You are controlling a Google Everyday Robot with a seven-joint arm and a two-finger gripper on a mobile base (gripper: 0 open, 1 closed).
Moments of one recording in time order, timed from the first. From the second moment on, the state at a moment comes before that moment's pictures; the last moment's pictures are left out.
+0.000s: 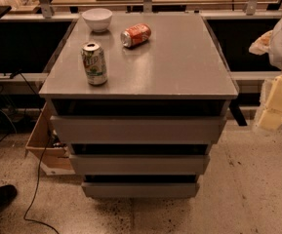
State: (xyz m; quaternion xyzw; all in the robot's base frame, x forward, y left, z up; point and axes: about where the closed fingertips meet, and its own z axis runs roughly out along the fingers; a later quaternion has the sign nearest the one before) arm 0.438 -0.217 0.976 -0.60 0.78 -0.03 0.16
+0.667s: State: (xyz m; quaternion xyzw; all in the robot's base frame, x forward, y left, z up) arm 0.434 -0.217 0.945 -0.60 0.78 -0.02 0.16
